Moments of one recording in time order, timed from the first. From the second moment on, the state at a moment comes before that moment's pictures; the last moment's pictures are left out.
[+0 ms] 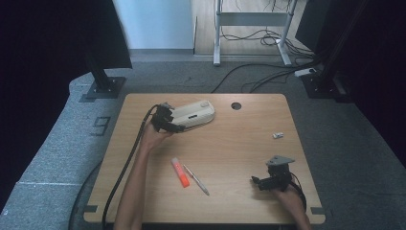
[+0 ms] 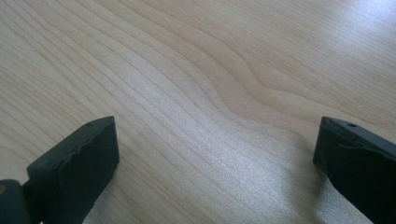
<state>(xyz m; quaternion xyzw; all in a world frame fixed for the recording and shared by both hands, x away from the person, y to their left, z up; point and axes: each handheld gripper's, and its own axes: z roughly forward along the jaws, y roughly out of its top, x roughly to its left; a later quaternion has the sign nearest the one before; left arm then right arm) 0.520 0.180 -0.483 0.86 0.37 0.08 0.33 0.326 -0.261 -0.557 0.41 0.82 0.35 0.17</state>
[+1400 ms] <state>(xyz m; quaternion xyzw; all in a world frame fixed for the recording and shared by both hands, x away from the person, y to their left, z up) 0.529 0.184 -0.510 0.87 0.37 0.09 0.30 0.326 -0.261 -0.557 0.41 0.83 0.35 0.17</state>
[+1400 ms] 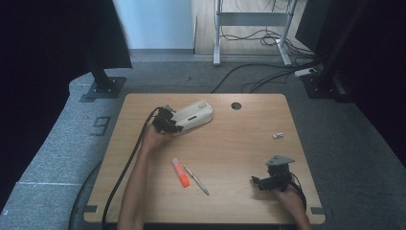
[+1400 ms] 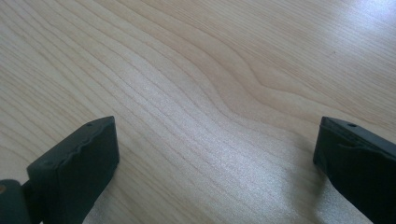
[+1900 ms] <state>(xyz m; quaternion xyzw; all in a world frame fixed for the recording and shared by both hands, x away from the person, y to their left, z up) 0.491 0.201 -0.512 0.86 0.39 0.08 0.32 0.326 -0.261 -0.557 0.41 0.82 0.35 0.17</state>
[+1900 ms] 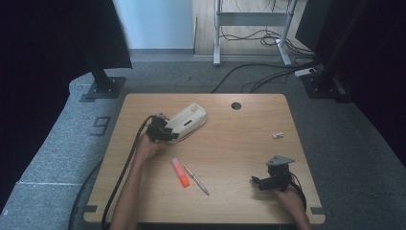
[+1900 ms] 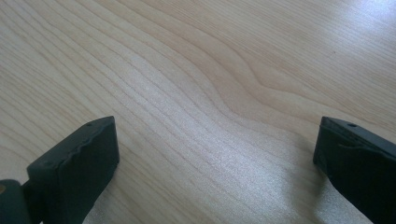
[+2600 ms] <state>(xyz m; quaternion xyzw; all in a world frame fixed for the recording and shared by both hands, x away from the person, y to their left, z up) 0.432 0.212 -0.514 0.85 0.40 0.11 0.32 0.326 -0.260 -0.557 0.41 0.82 0.35 0.17</state>
